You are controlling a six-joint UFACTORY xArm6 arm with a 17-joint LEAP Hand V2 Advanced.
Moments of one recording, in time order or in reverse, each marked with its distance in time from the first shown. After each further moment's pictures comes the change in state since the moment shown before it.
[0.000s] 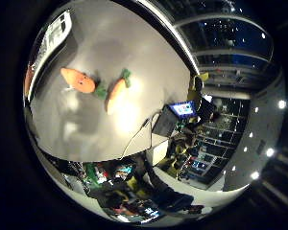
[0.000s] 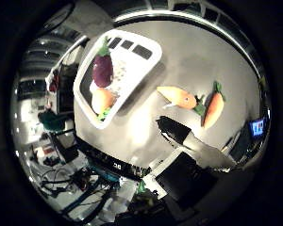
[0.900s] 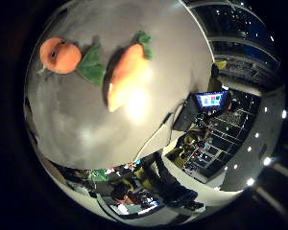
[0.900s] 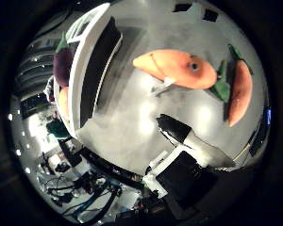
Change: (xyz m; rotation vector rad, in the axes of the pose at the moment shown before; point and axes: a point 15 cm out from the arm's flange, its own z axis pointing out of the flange) arm -0.057 -0.022 0.145 -0.131 -0.118 -0.041
